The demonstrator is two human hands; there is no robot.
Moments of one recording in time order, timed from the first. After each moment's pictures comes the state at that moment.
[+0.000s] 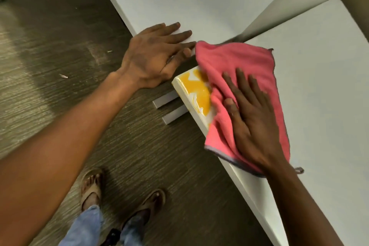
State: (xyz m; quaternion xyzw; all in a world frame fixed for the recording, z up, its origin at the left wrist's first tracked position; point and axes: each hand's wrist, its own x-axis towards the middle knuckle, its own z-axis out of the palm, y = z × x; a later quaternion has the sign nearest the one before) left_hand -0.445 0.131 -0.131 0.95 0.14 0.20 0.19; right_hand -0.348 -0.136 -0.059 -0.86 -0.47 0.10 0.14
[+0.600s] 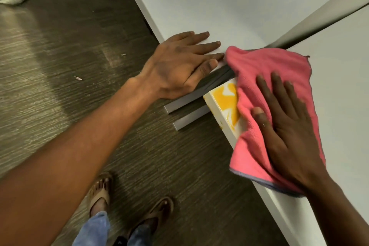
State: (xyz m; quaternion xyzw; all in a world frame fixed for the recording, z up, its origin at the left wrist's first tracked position) left_hand -0.450 0.144 -0.138 0.96 0.10 0.19 0.18; right_hand -0.345 -0.114 -0.057 -0.88 -0.46 0.10 0.09
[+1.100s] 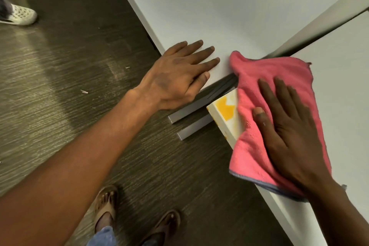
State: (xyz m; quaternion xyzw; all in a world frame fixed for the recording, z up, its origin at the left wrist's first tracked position) left_hand -0.460 0.151 -0.135 0.97 0.12 0.14 0.15; right_hand -0.347 -0.102 -0.057 -0.90 -0.42 0.10 0.08
